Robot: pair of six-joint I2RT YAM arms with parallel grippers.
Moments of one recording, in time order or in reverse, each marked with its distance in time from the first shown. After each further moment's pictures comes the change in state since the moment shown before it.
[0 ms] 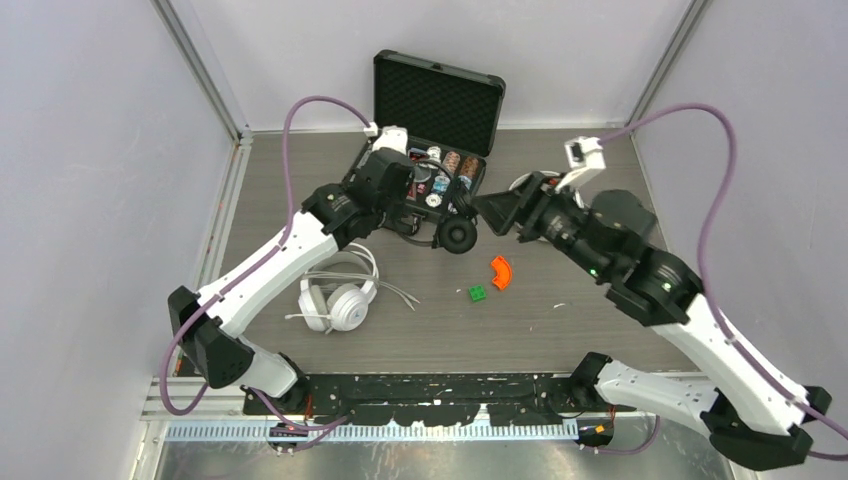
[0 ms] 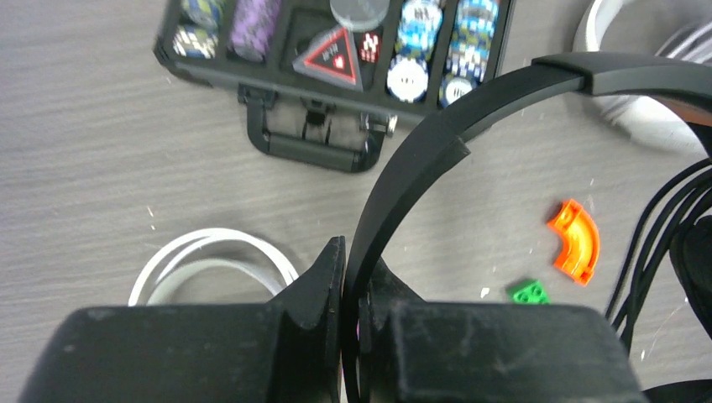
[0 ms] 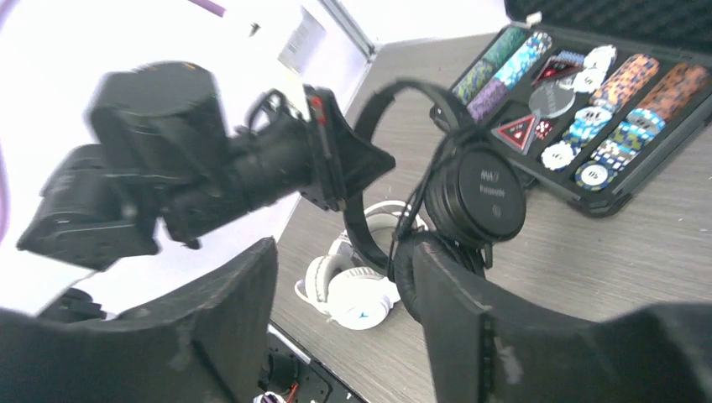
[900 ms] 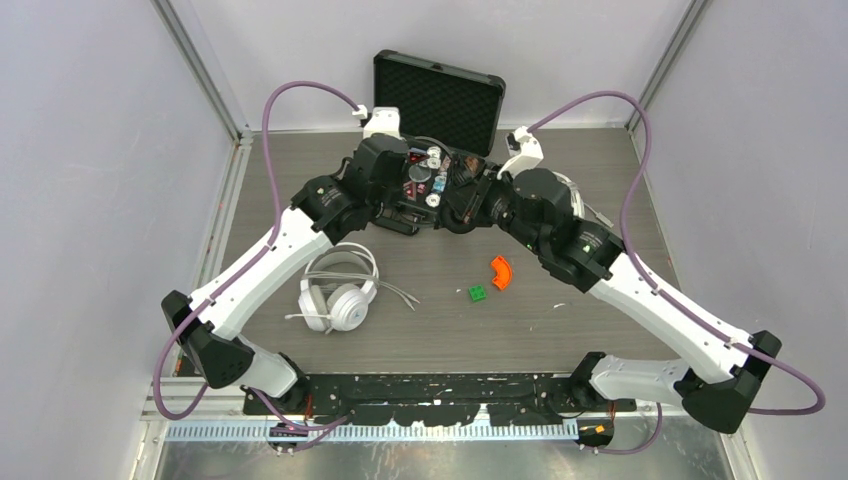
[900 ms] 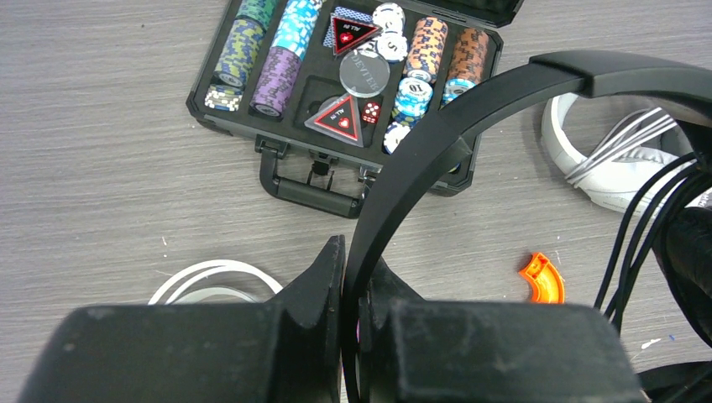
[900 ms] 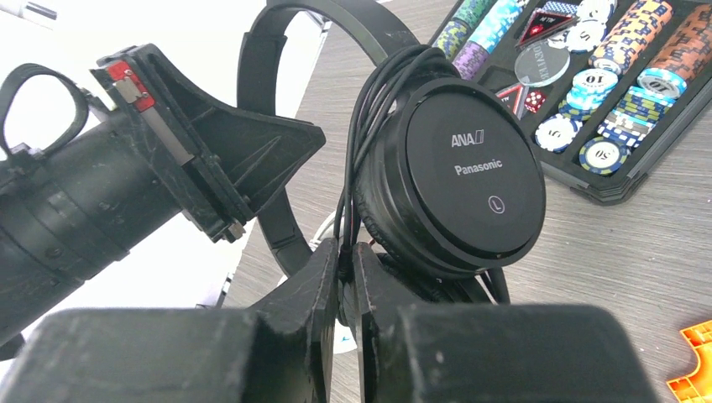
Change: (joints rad) left arm 0.000 -0.001 0.091 0.000 -0.061 -0.008; right arm 0.001 0.234 -0.026 0.128 0.051 0.054
